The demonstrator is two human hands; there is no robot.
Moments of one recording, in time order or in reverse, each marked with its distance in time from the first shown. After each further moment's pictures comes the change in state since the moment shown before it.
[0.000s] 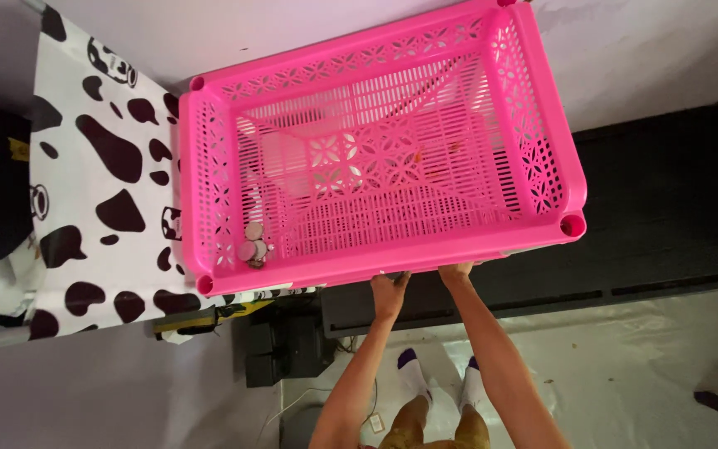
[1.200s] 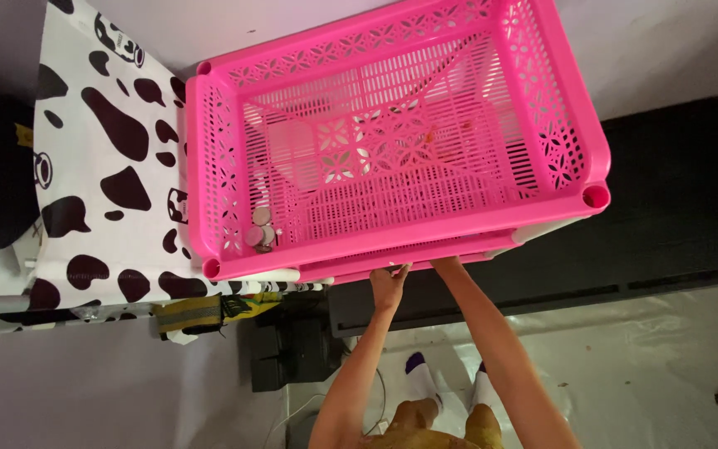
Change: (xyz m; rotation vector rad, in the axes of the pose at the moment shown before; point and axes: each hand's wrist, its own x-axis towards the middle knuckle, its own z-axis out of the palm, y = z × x) left_hand 0.014 -0.001 -0.020 -0.307 -0.025 -0.184; right_hand 0.023 -0.051 -0.036 0.604 0.002 -0.379
